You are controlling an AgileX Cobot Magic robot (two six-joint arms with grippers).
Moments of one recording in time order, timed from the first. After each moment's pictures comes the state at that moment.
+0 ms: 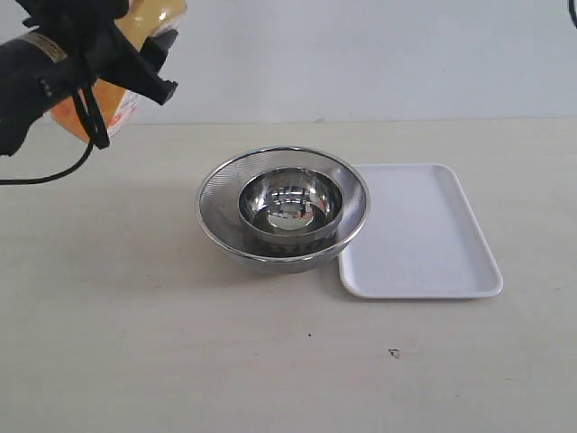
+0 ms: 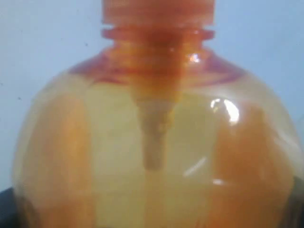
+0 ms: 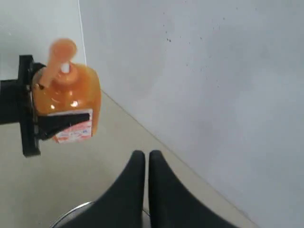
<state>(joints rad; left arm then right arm) -0.29 1.69 -0.97 -0.03 -0.61 0.61 0.03 1.59 -1.46 -1.74 -0.94 1.61</state>
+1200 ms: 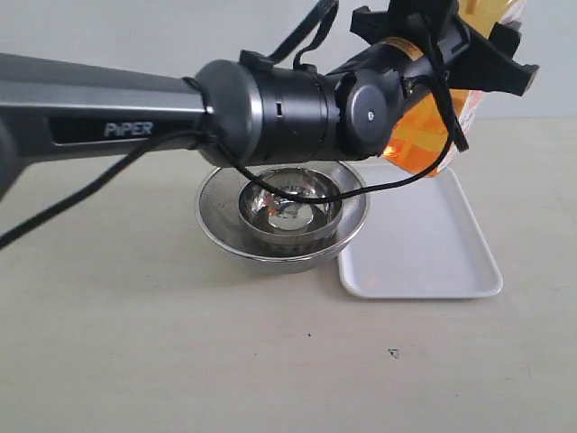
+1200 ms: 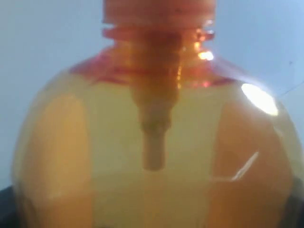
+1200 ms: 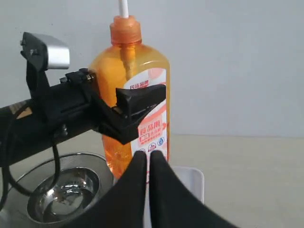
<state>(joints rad) -0.88 2.19 -1.74 -0.50 -0.43 0.54 -0.15 0.51 -0.43 -1.75 -0.43 1.87</state>
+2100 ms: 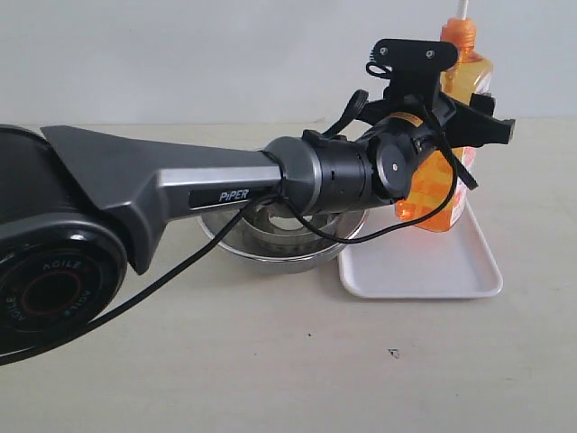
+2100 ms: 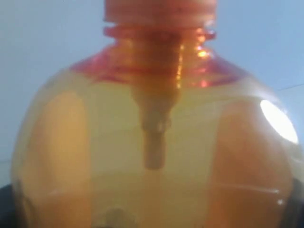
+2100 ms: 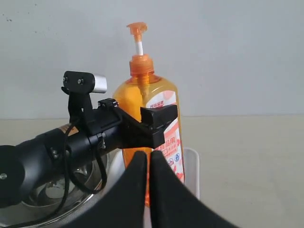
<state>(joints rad) -0.87 2.44 -1.92 -0.71 -0.40 0.47 -0.13 0.51 -0.37 -1.75 -0.38 1.87</state>
